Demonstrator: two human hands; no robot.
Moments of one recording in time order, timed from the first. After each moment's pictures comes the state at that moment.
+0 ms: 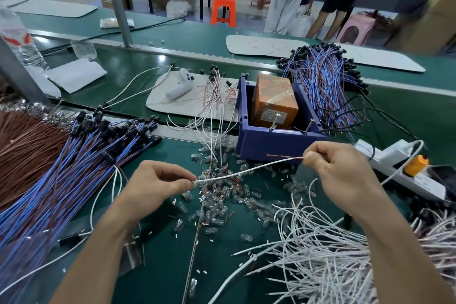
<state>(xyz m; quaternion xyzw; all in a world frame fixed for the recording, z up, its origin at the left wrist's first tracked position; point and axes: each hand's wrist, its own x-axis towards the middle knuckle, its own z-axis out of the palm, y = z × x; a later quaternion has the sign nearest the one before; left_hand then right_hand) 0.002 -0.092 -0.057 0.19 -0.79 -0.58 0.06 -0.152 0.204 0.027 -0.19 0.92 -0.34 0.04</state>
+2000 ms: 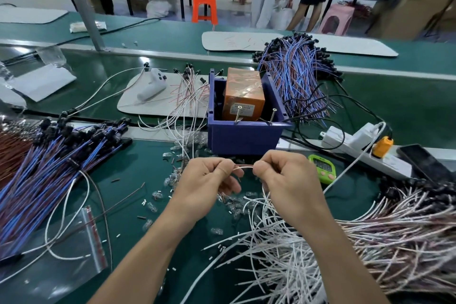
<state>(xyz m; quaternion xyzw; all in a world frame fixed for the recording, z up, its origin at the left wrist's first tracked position) -0.057 0.042 -0.029 0.15 -0.72 -0.67 0.07 -0.121 0.206 -0.006 -0.21 0.87 -0.44 0.02</state>
